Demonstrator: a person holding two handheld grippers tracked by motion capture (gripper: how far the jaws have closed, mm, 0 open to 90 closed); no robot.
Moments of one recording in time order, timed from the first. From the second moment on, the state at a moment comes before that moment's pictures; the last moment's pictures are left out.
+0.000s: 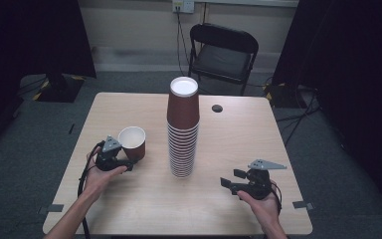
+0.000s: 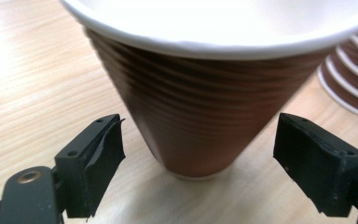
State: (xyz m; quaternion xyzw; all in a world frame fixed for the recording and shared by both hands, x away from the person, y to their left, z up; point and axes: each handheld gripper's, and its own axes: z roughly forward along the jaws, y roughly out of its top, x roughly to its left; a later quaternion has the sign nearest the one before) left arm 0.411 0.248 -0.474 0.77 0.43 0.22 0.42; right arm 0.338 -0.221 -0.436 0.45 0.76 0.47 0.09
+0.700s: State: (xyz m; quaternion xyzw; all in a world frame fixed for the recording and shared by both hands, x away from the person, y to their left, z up) left arm 0.359 0.262 -0.446 0.76 0.45 0.17 0.43; right arm 0.340 -0.233 -0.441 0.46 0.75 0.46 0.11
